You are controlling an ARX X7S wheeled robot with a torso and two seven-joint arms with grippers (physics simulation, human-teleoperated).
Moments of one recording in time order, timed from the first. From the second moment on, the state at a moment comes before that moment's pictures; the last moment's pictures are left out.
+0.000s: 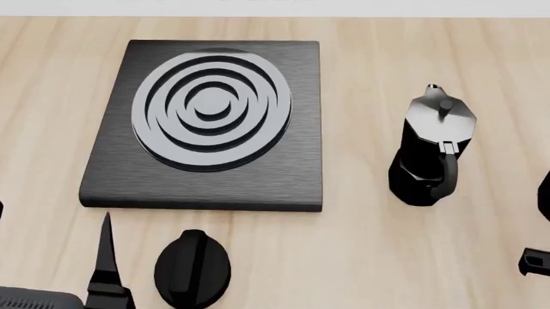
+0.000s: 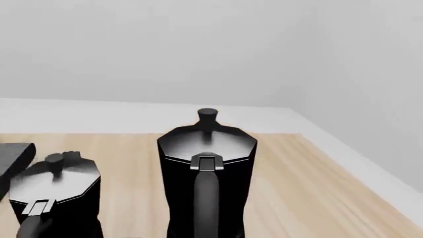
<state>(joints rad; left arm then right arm) -0.14 -0.40 0.38 0.77 -0.19 -0.57 -0.52 0.13 0.72 0.23 -0.28 0.64 0.34 0.24</state>
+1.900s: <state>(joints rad) -0.15 -0.41 0.40 0.77 -0.21 -0.56 -0.54 0.08 0.68 -0.02 -0.76 0.64 0.41 0.16</state>
